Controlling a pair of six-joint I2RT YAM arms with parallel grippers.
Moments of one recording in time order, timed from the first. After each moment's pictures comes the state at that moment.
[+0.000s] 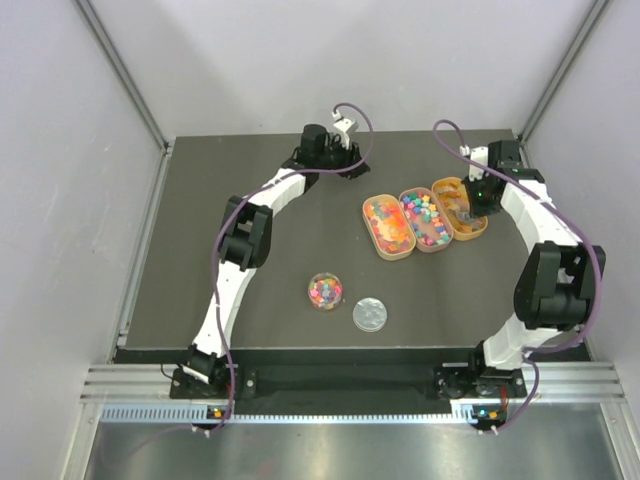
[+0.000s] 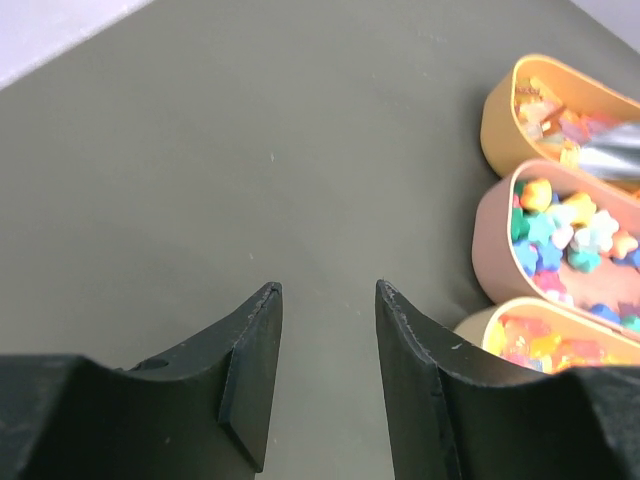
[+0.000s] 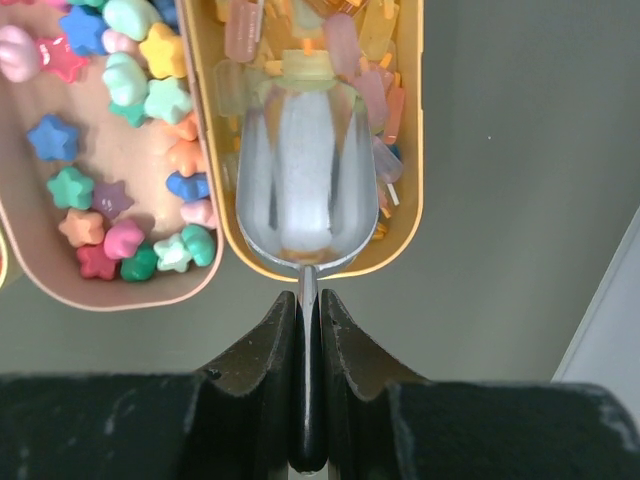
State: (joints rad) left arm -0.42 2.59 2.21 0.08 0.63 -0.11; right arm -0.05 1.64 1.33 -0.71 -0.04 -0.30
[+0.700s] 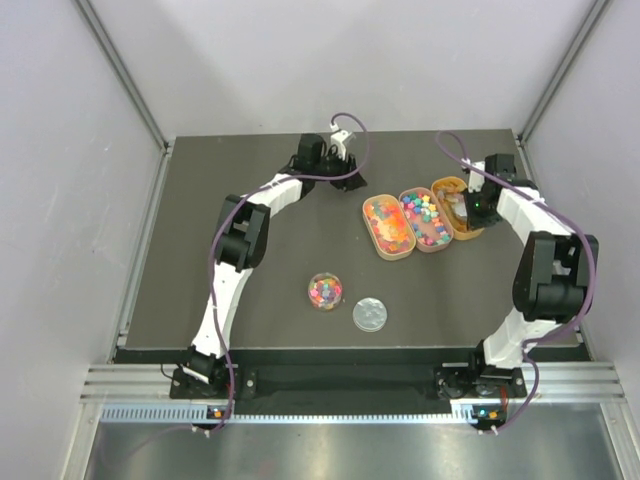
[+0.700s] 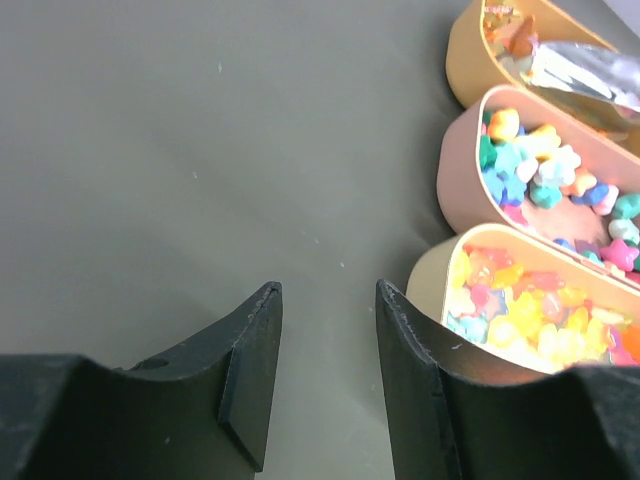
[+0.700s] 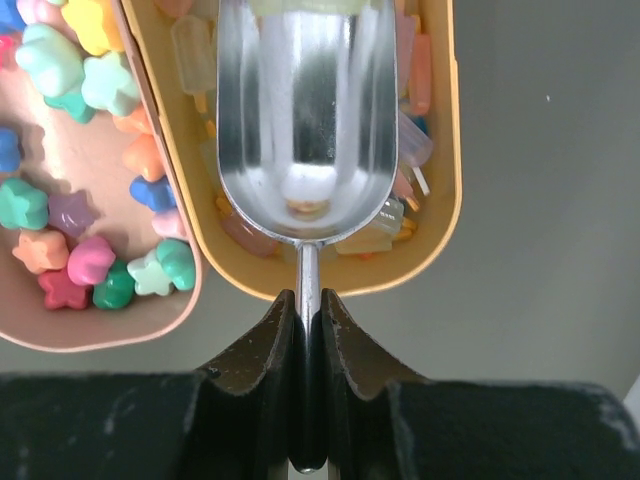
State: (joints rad) left arm -0.41 2.53 2.03 0.09 0.71 -0.13; right arm -0.07 1.70 1.23 -0.62 -0.04 -0.22
